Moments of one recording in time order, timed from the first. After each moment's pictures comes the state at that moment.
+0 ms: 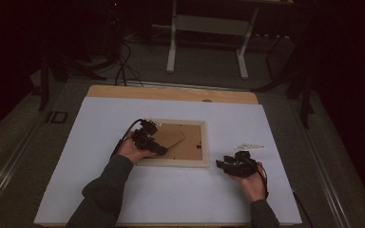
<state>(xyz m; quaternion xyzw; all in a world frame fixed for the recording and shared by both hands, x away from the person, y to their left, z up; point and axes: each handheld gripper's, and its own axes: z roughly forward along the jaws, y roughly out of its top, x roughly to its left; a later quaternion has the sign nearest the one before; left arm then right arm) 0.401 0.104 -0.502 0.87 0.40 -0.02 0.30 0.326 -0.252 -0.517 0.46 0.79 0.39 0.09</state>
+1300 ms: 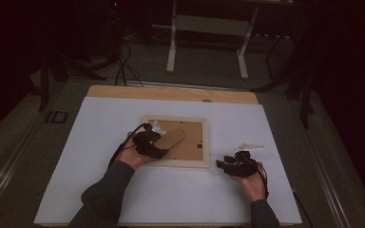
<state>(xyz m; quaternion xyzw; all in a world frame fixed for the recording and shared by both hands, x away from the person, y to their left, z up) 0.369 0.090 -0.490 0.89 0.32 0.13 0.29 0.327 -0.253 -0.517 0.46 0.79 0.39 0.09</state>
